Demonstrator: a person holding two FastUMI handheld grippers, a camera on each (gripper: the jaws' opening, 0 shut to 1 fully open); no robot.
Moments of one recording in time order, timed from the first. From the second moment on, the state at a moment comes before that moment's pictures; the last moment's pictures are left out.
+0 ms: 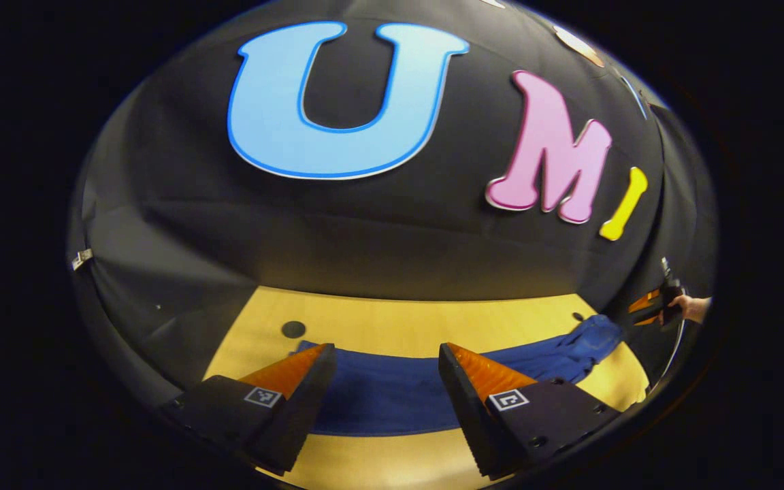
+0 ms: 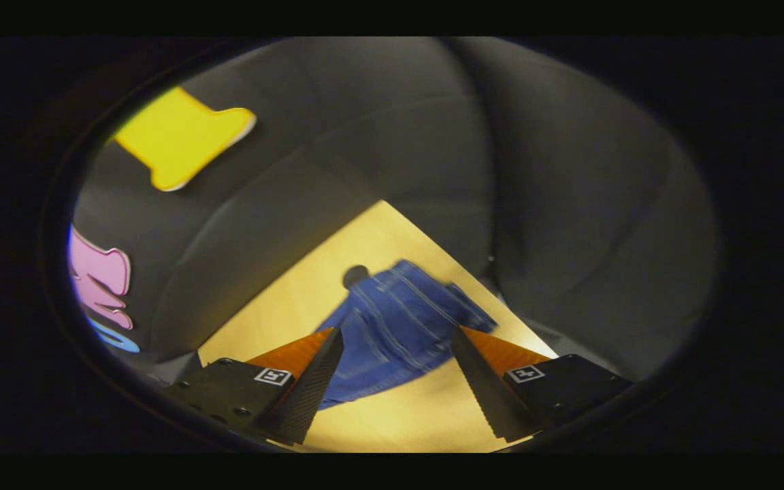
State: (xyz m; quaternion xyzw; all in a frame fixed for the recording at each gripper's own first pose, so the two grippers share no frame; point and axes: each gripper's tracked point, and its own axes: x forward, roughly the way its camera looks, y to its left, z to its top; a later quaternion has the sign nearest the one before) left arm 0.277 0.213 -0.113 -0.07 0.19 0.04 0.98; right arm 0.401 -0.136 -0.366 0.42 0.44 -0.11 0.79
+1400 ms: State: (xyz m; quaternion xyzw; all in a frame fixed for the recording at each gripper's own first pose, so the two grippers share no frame) left arm 0.178 0.173 -0.156 -0.09 0.25 -0.01 0.97; right arm 0.415 -0.045 -0.170 0.34 0.22 -0.03 0.92
